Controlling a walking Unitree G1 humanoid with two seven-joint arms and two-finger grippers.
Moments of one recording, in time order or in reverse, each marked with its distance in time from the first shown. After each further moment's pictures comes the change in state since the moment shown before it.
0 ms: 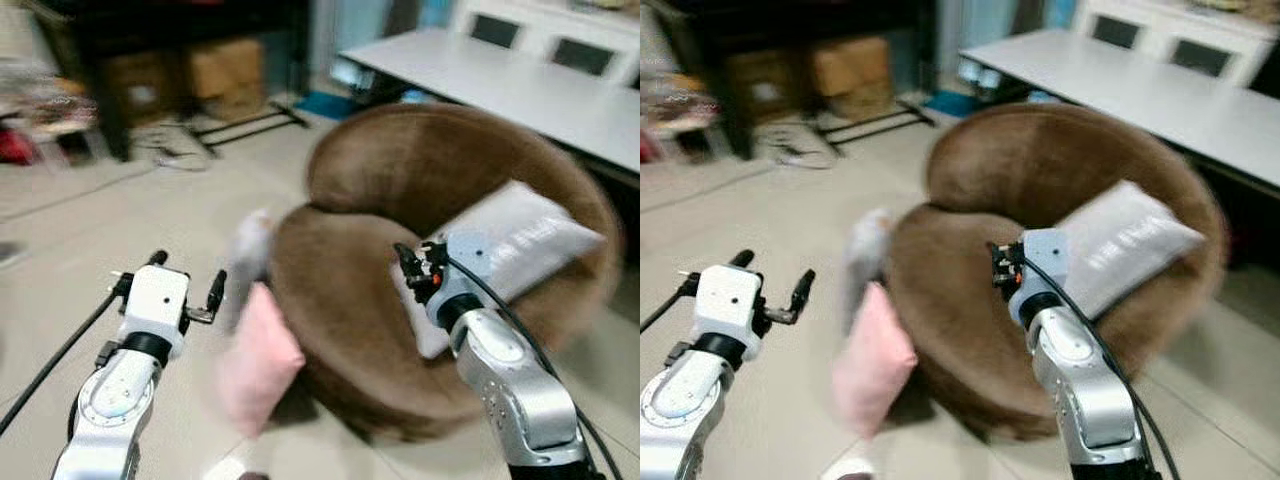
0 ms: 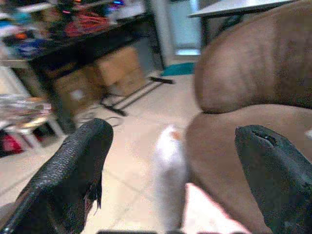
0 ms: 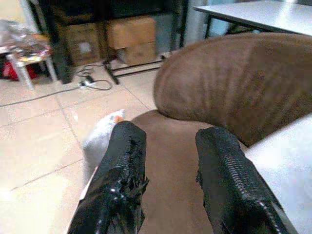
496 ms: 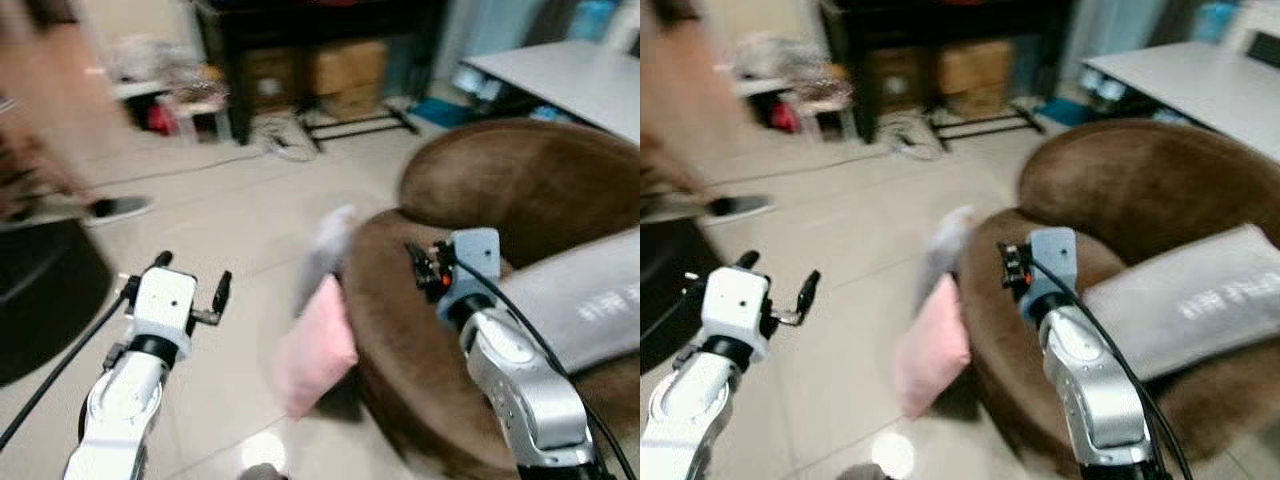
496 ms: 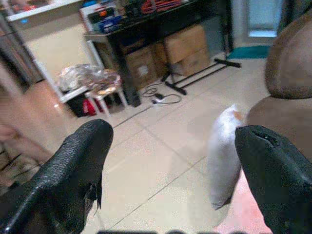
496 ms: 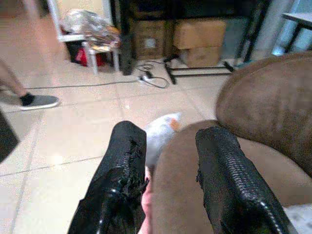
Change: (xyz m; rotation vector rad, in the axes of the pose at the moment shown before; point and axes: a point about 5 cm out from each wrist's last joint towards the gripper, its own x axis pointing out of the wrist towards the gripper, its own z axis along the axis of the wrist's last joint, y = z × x) left arm 0.000 -0.007 -0.002 0.000 -0.001 -0.002; right arm -0.002 -0.007 -0.001 -0.024 0.006 -0.007
